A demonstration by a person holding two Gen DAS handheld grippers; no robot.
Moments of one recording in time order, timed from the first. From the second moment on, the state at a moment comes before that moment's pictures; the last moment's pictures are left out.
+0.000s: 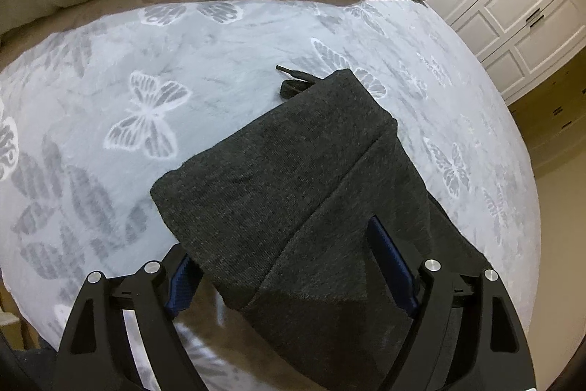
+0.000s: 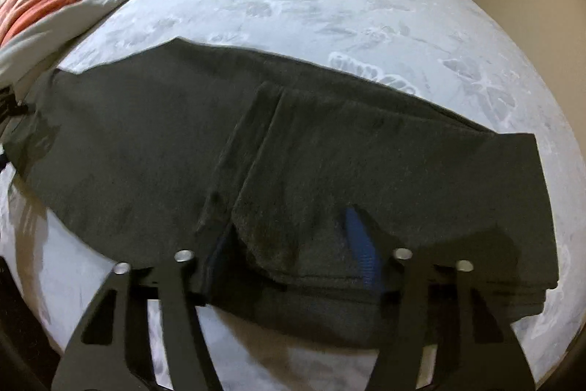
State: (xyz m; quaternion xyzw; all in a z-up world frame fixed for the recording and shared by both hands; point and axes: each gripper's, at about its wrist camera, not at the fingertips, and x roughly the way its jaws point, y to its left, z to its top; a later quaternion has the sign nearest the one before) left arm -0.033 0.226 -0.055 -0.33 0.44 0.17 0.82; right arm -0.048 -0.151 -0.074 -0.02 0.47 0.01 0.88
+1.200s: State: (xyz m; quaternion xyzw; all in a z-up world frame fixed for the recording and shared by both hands) left arm -0.033 0.232 -0.056 -0.37 0.43 0.15 0.81; right arm -0.037 -0.126 -0.072 -0.06 0.46 0.05 0.88
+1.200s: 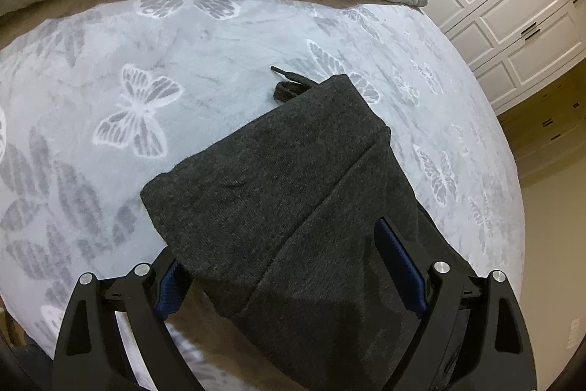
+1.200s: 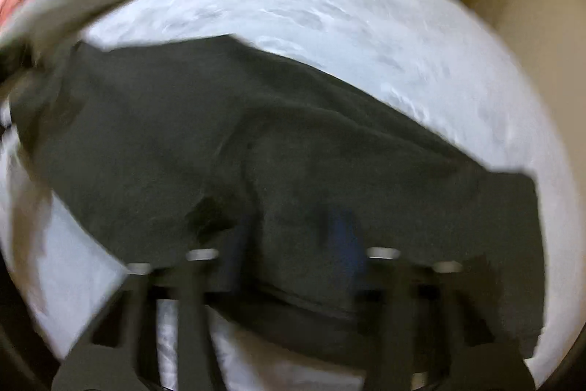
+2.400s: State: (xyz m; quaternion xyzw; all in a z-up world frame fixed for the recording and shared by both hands) left arm -0.031 0.227 -0.056 -0.36 0.43 0.14 0.81; right arm -0.089 -0.146 -0.036 -0.14 0.39 0.02 0.91
